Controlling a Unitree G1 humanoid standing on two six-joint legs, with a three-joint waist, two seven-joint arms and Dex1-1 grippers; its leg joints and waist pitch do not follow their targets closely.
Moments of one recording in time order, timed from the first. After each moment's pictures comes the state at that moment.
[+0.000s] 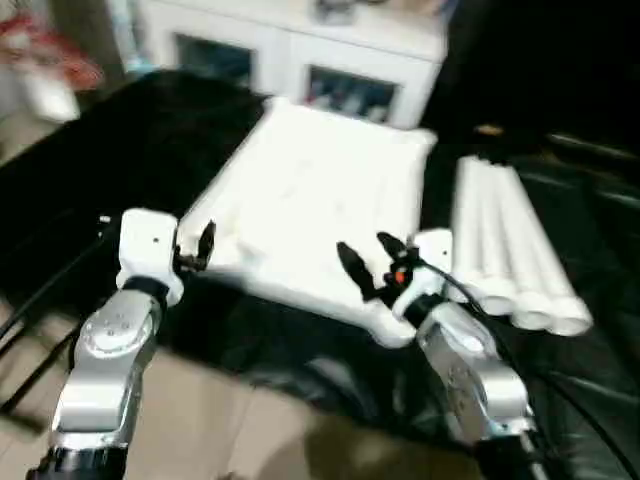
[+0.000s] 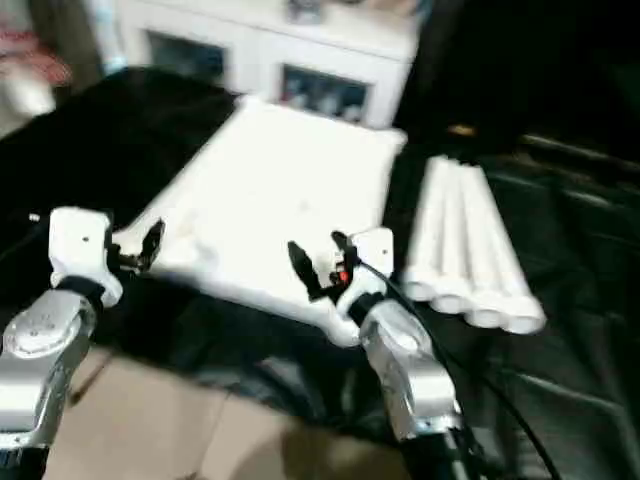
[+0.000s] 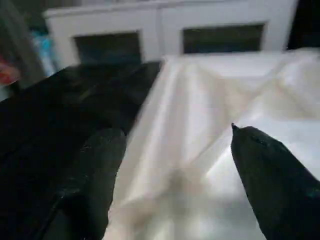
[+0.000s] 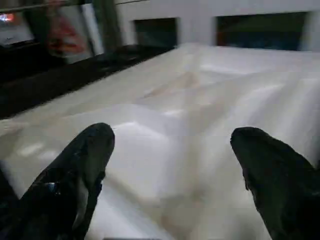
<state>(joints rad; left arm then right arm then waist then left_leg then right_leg) -0.17 0.26 0.07 -0.11 -0.06 0.30 -0.15 -0.19 -0.06 0.07 0.12 0.30 0.17 0.34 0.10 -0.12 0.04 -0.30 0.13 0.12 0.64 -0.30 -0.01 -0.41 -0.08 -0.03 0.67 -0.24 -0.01</state>
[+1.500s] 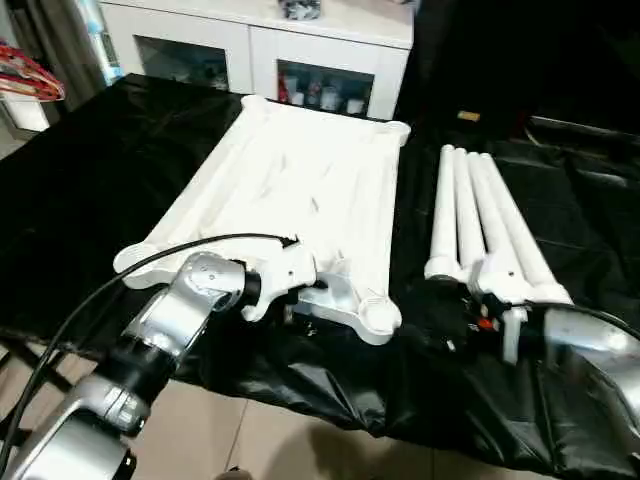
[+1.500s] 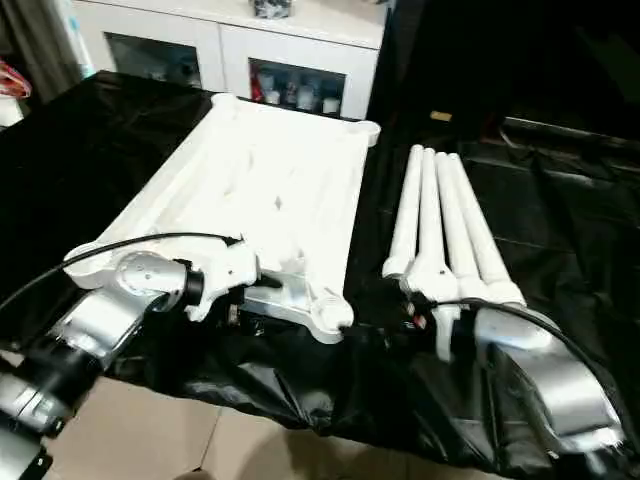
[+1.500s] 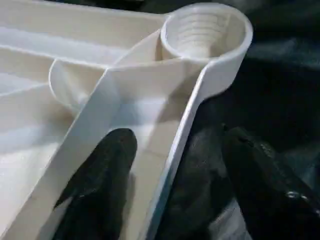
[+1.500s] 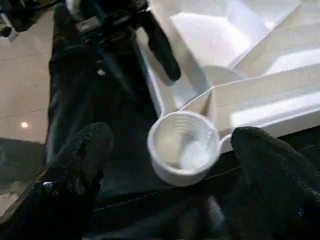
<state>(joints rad) -0.62 0.43 -0.46 0.50 0.00 0.08 -1.11 -0.11 -0.64 0.12 -0.15 0.38 0.43 0.96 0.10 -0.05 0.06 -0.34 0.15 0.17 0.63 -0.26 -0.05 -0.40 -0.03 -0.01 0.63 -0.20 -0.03</state>
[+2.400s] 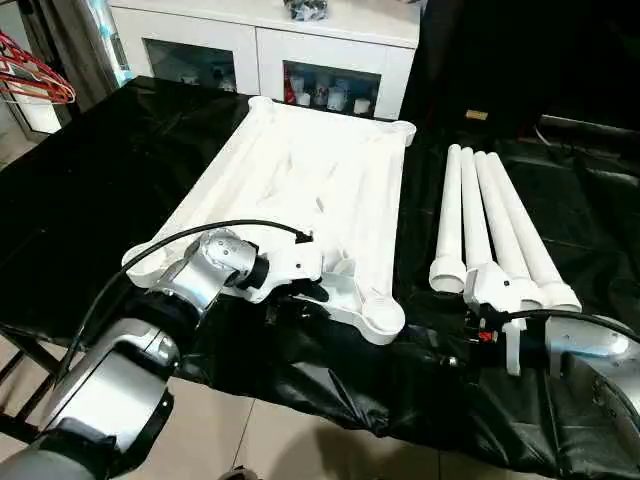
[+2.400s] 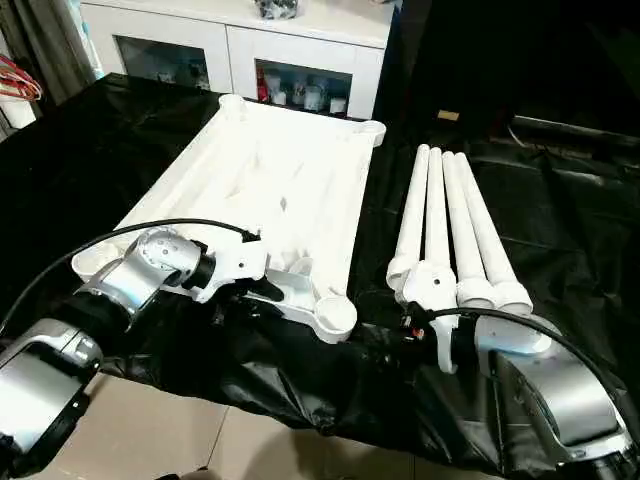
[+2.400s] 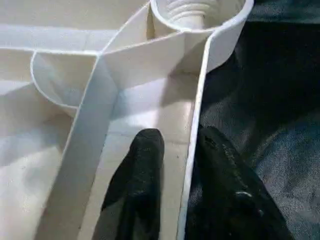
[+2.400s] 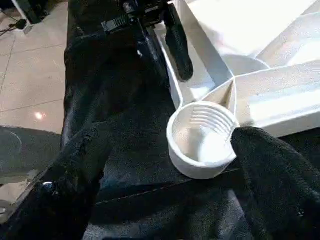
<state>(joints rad) -0.84 0.33 -0.48 0.95 0.10 -0.19 -1.24 -0.09 -0.67 0.13 -0.20 0.38 0.48 0.97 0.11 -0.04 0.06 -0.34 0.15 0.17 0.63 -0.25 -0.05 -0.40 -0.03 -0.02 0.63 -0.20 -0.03</state>
